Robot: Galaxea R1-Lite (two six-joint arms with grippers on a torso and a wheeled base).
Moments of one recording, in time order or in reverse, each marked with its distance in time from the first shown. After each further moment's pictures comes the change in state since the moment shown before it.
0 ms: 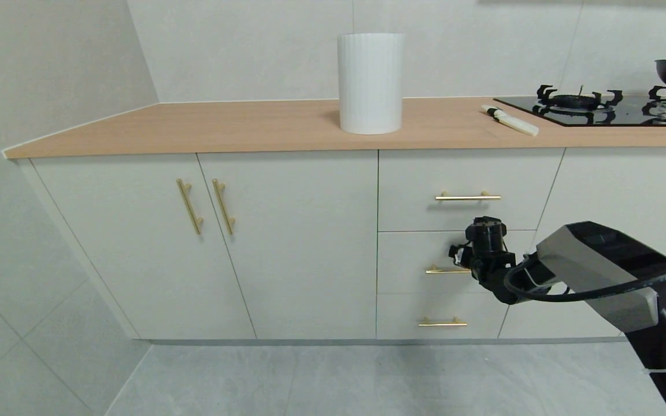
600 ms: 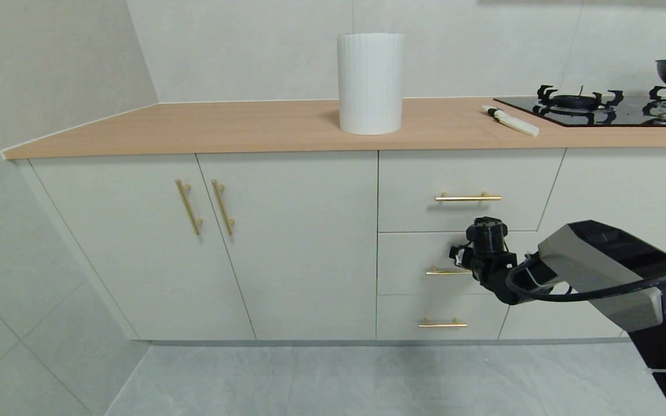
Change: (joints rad) left arm 0.000 0.000 0.000 0.000 0.000 0.000; right arm 0.001 -0.010 0.020 0.003 0.005 0.000
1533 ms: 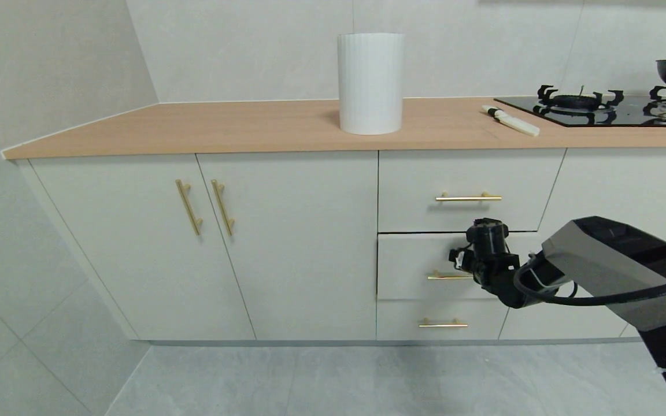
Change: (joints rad) left arm 0.000 0.000 0.000 0.000 0.000 0.000; right arm 0.019 -0.057 0.092 -0.009 -0.003 0.001
